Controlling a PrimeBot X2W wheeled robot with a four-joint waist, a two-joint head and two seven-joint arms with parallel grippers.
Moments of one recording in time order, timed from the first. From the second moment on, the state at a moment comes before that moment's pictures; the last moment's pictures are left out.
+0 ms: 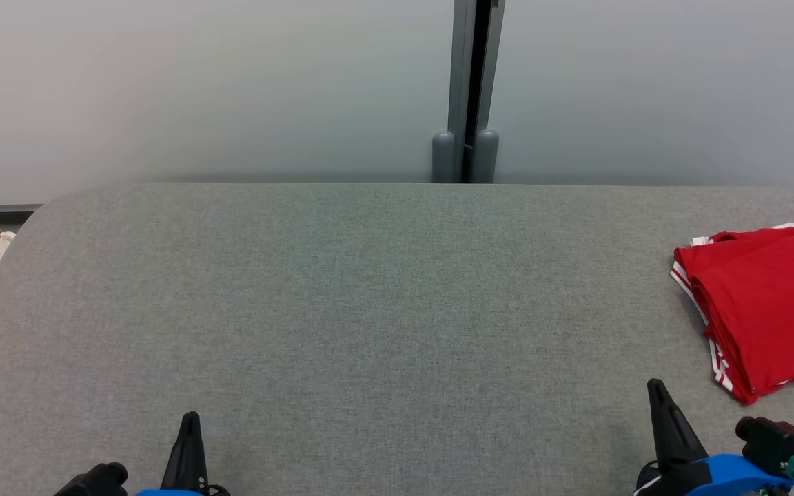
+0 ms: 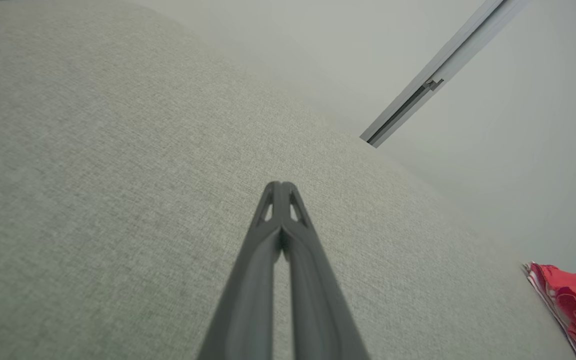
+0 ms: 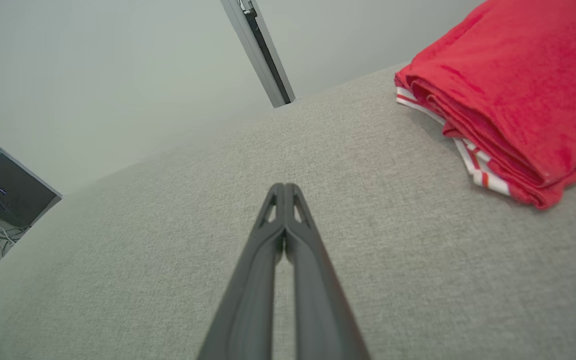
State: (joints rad) left arm 0.06 0.09 -0.09 0.35 -0.67 -0.06 -0.18; right arm -0.02 -0.05 -0.02 0.37 0.44 0.13 -0.17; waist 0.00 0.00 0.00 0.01
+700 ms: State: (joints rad) left arm 0.02 0.07 -0.04 0.32 -0.93 -0.08 -0.10; right arm -0.04 -0.05 -0.05 0.33 0.77 0.13 -0.09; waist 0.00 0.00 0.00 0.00
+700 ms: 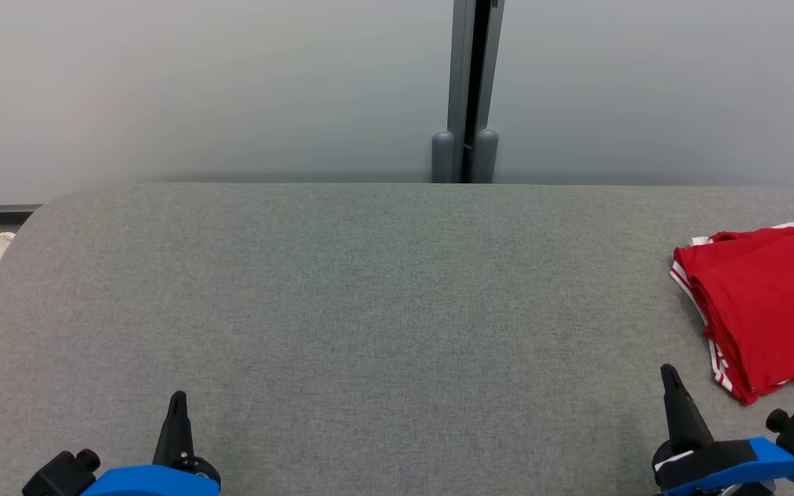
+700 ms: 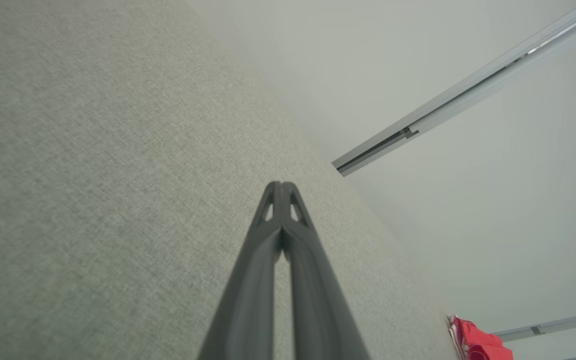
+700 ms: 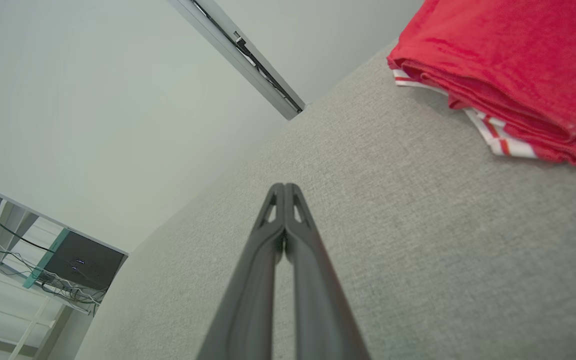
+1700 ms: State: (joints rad) left arm -0.04 0.06 0.03 0.29 -1.22 -0.10 -0.01; right arm -0.07 -0.05 -0.08 0.30 1.13 0.13 0.00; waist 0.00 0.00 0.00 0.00
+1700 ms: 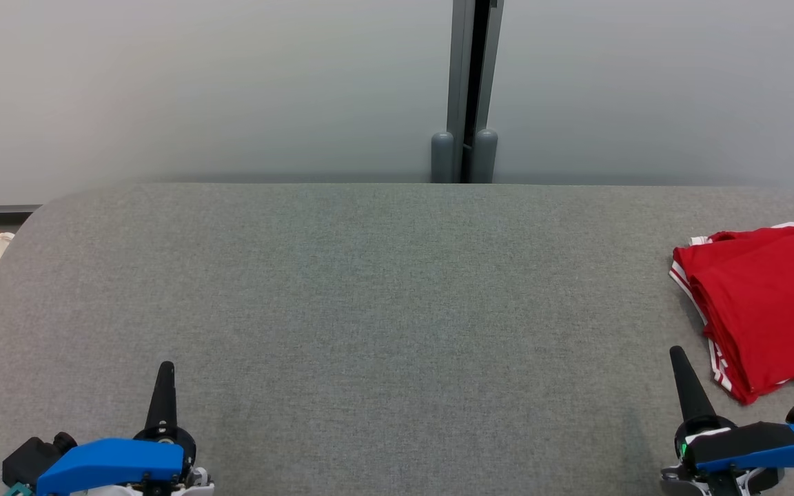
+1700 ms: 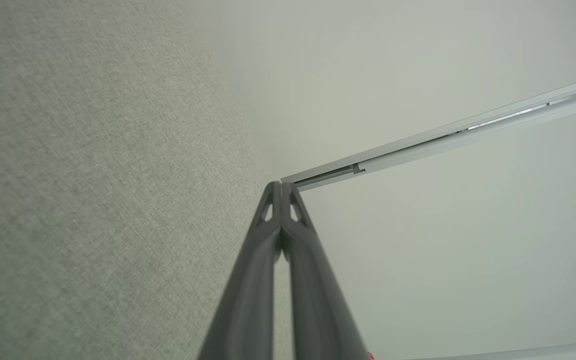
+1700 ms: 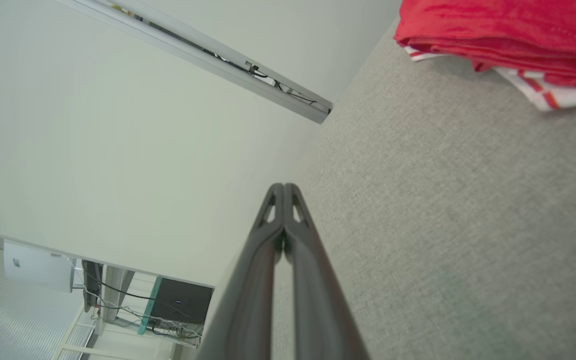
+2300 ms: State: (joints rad) left arm -0.06 0.06 0.06 0.27 -1.36 -0.11 0.04; right arm -0.08 -0.05 -0.09 0.28 1.30 0.13 0.04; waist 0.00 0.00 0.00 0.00
